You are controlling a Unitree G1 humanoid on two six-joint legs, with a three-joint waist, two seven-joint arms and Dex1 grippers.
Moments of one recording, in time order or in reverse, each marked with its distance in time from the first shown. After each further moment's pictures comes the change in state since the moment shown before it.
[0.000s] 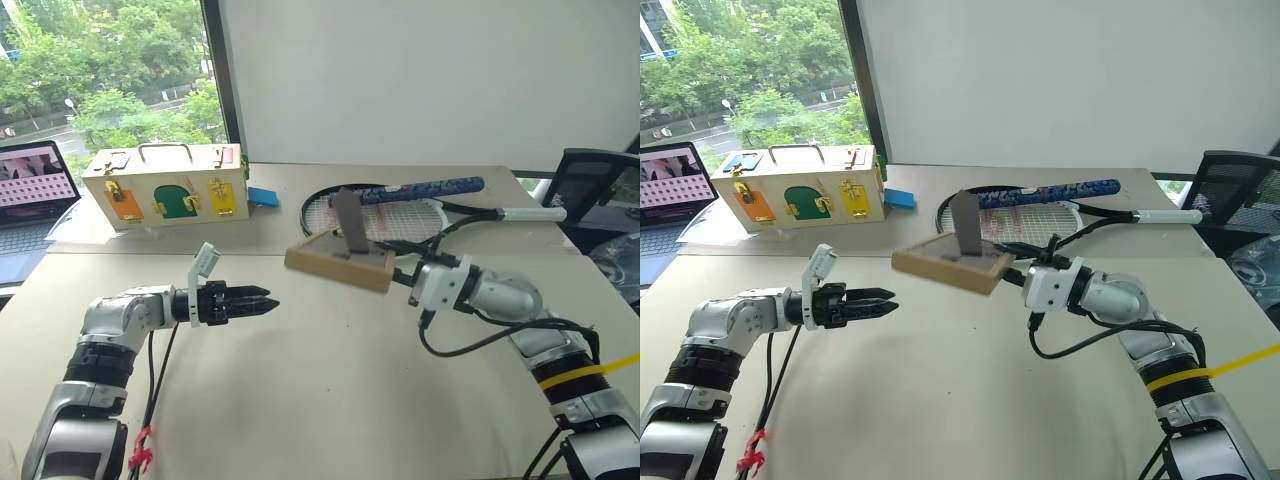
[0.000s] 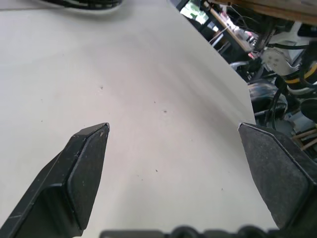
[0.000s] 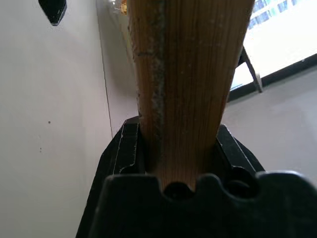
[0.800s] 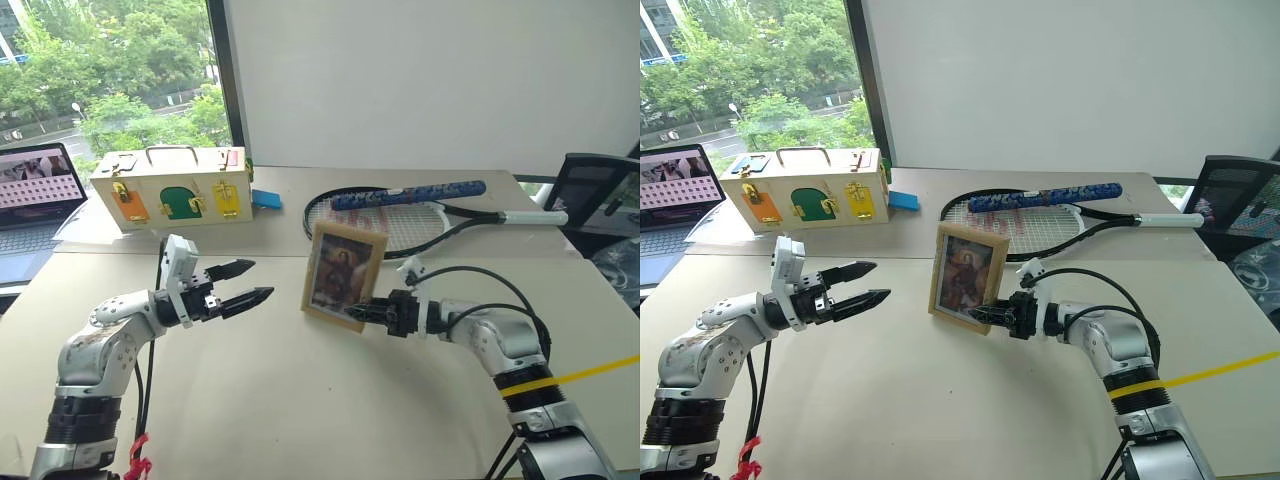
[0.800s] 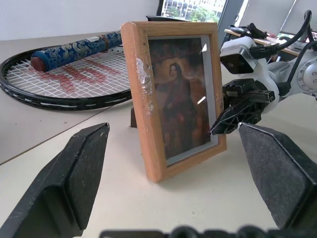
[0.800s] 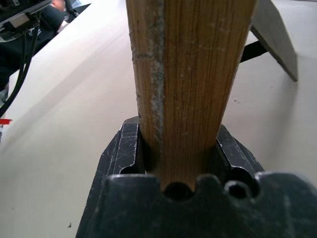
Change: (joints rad) left arm 0.221 -0.069 0.142 -0.339 0.049 -0.284 0.203; right arm 0.036 0.189 -0.091 -0.041 0.526 1.218 0.209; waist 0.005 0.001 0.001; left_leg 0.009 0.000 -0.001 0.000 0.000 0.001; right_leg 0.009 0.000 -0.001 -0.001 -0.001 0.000
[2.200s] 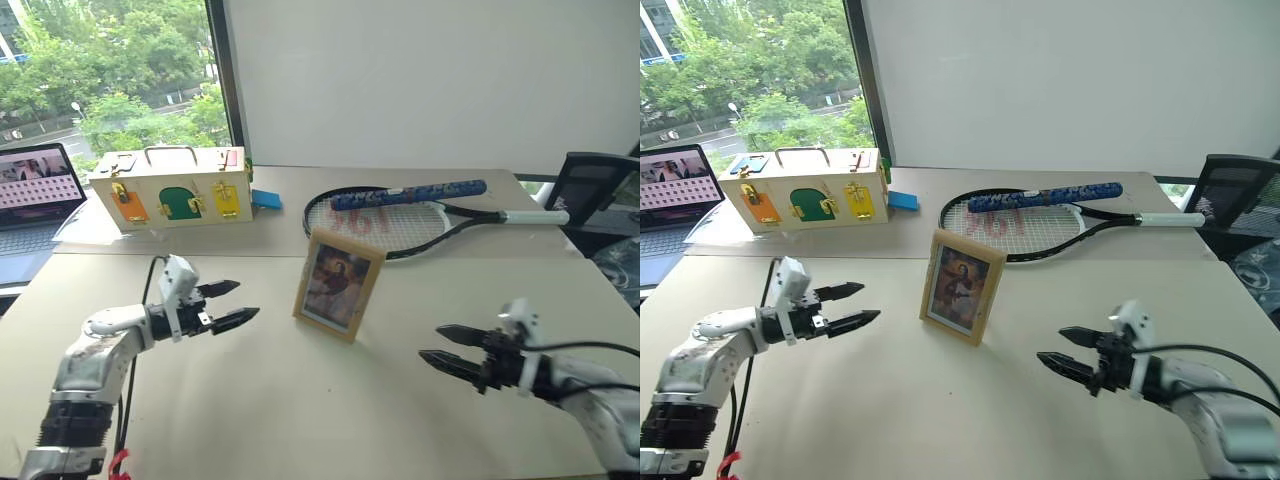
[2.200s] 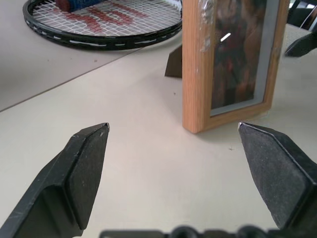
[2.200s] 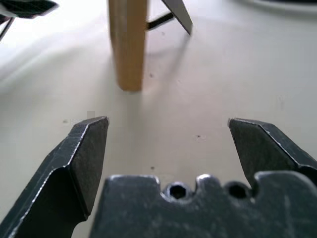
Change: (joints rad) left arm 0.092 0.037 -0.069 0.097 0.191 -0.151 0.016; right arm 0.668 -0.273 -0.494 -0.580 0.022 -0.175 0.108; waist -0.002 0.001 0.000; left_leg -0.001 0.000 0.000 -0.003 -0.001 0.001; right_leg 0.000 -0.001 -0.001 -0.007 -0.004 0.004
